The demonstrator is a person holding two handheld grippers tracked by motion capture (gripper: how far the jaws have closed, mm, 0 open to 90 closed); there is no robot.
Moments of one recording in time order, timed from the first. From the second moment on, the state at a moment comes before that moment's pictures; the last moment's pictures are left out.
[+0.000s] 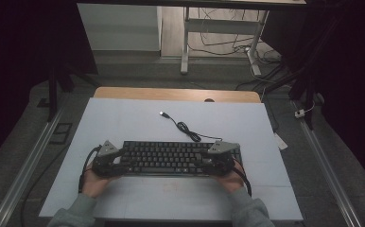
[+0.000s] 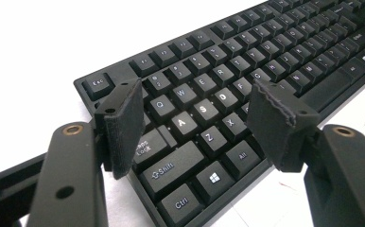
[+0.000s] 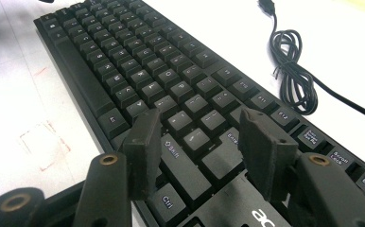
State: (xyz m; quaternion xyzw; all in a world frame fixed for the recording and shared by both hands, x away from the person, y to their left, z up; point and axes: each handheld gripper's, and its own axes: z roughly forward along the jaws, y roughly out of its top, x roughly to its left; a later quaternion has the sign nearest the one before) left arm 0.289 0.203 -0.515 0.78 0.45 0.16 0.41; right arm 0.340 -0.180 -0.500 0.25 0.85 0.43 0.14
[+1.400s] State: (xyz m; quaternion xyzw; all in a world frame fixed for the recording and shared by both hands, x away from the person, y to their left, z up) left arm 0.318 0.194 -0.513 0.83 0.42 0.12 0.34; right arm 0.341 -0.180 -0.501 0.25 0.86 0.43 0.14
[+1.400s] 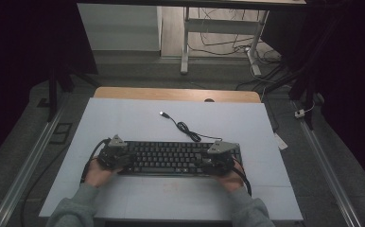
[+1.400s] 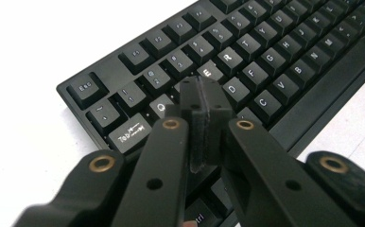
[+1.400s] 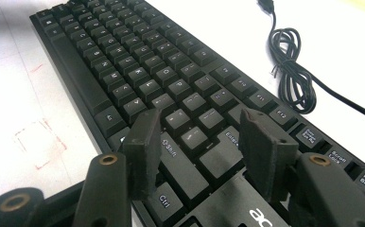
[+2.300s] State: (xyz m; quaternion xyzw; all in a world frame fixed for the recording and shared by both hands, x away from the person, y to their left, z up) left arm 0.318 0.189 -0.520 0.84 0.42 0.14 0.32; right arm 0.341 -0.179 -0.501 0.25 0.86 0.42 0.14
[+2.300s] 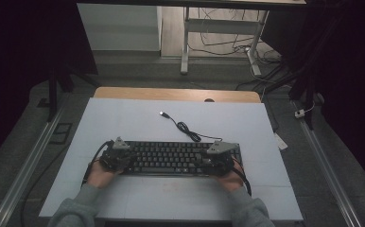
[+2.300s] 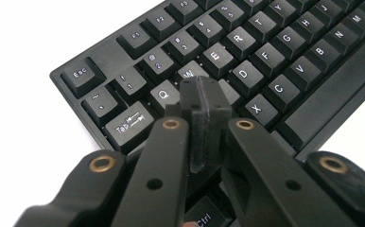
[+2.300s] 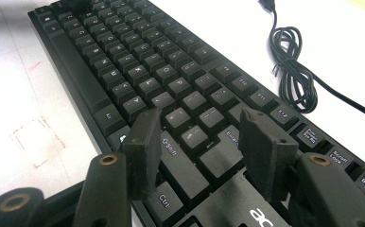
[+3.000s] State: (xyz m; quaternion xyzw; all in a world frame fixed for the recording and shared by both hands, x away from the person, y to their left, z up) left arm 0.300 0.209 -0.497 0.78 0.44 0.18 0.41; right arm 0.341 -0.181 -0.501 0.25 0.86 0.43 0.14
